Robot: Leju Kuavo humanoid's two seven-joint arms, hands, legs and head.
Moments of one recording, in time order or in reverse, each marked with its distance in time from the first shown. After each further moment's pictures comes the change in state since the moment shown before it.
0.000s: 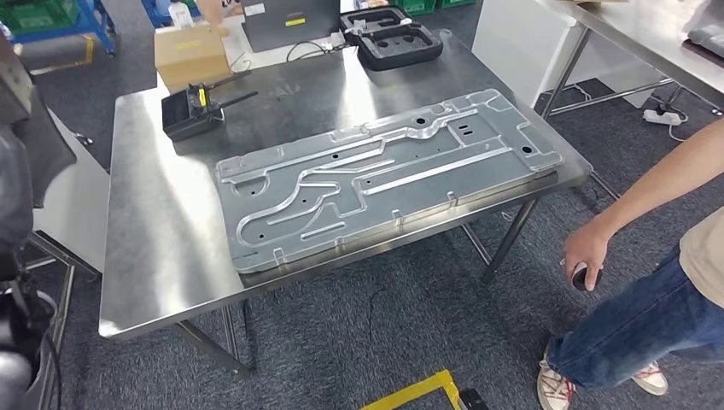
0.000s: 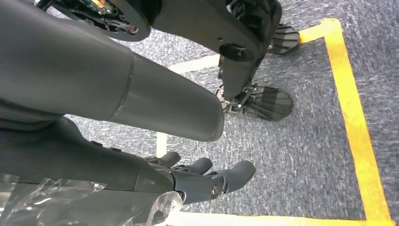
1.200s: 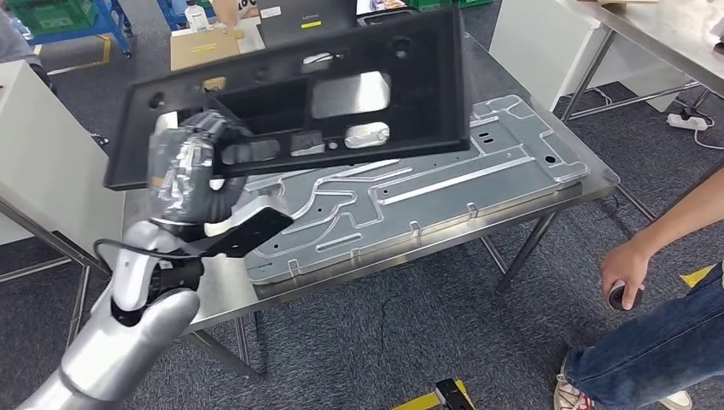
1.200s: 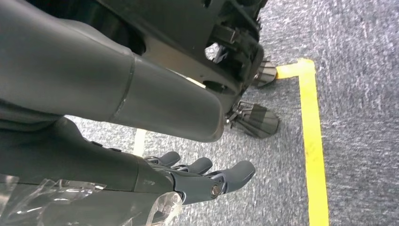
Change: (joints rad) left arm -0.185 -0.212 -0.340 0.509 -0.575 -0.210 0.024; right arm -0.054 0.084 0.000 -0.004 0.084 0.004 0.033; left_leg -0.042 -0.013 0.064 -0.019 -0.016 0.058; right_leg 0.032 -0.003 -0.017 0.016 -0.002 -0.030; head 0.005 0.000
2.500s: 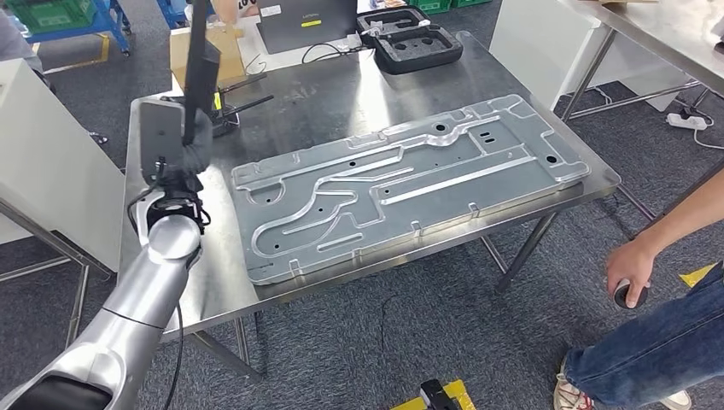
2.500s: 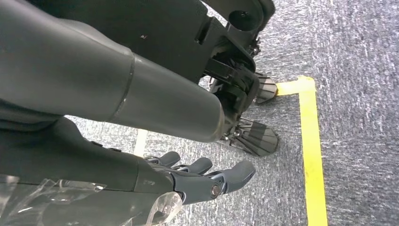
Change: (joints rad) left arm -0.139 -0.138 0.235 0.574 0.792 0.363 -0.303; right arm 0.007 0.062 0.000 -0.002 0.015 0.000 0.024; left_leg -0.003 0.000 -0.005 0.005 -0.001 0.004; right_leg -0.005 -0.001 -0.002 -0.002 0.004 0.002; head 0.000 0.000
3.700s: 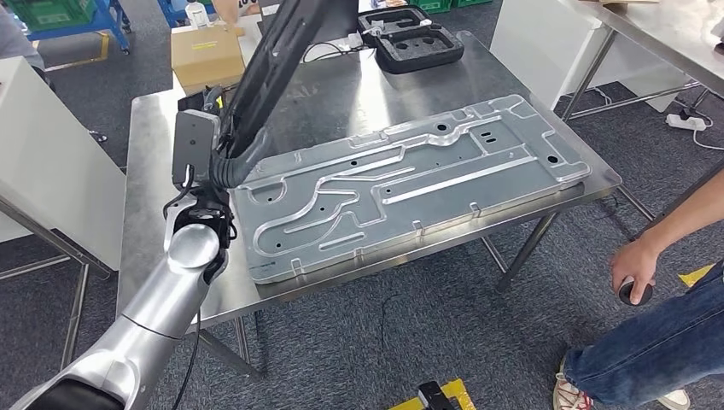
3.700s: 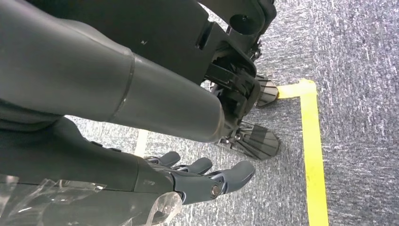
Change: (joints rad) left arm 0.016 -0.035 -0.102 -0.014 0.166 -0.132 -0.011; right arm 0.008 0.011 0.000 0.000 0.001 0.000 -0.005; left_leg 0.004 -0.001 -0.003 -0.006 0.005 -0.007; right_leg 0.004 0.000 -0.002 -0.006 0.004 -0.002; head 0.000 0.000
